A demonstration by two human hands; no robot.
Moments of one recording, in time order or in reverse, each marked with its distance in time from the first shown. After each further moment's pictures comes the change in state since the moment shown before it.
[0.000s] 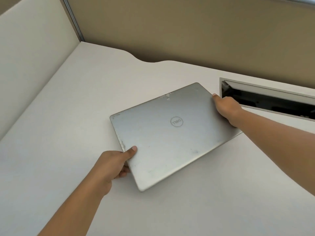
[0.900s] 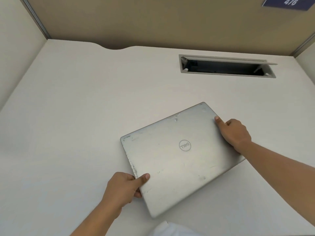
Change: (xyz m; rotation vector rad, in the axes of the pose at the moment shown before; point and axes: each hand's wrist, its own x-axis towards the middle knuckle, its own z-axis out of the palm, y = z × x) left_hand -0.114 -0.141 0.043 0.384 -0.187 0.077; right_hand -0.189 0.223 -0.038 -0.117 0.179 0.115
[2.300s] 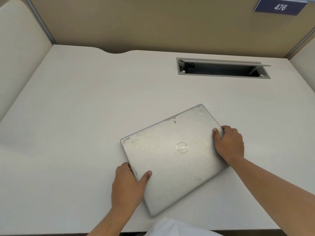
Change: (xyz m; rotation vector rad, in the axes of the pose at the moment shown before) left_hand -0.005 -0.018 0.039 0.293 0.479 0.265; right_hand -0.043 0.027 0.025 -0.058 0.213 -0.146
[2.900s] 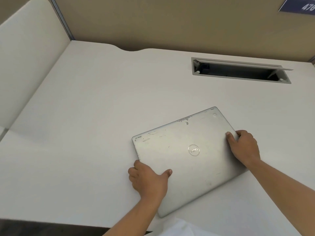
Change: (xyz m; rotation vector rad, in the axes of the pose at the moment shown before) left_hand -0.003 0.039 0.028 -0.065 0.043 -0.299; right_hand 0.013 0.000 -0.008 0.125 -0.131 0.027
